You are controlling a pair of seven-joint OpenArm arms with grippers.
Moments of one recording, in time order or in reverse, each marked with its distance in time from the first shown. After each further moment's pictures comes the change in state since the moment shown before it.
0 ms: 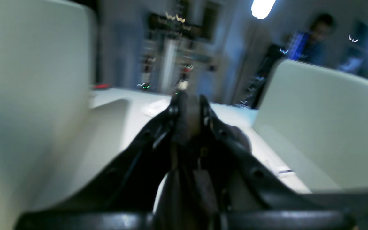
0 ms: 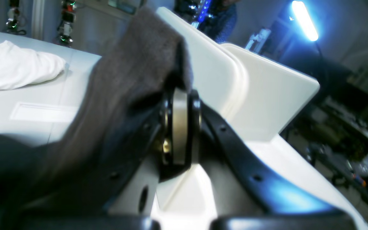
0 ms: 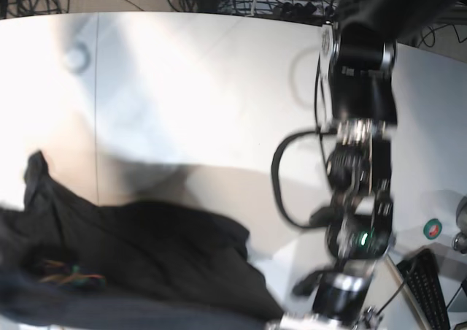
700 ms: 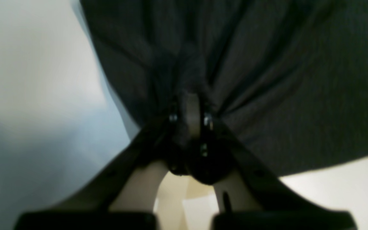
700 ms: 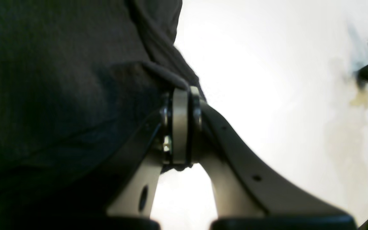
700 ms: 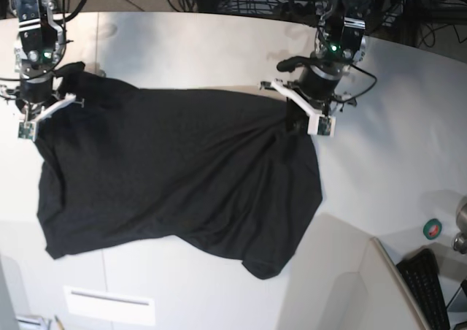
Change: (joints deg) left arm 40.0 -4.6 0.2 -9.0 10.4 -0.9 0.4; right arm -25.8 -20.2 -7.2 -26.5 0.0 0.7 13.8
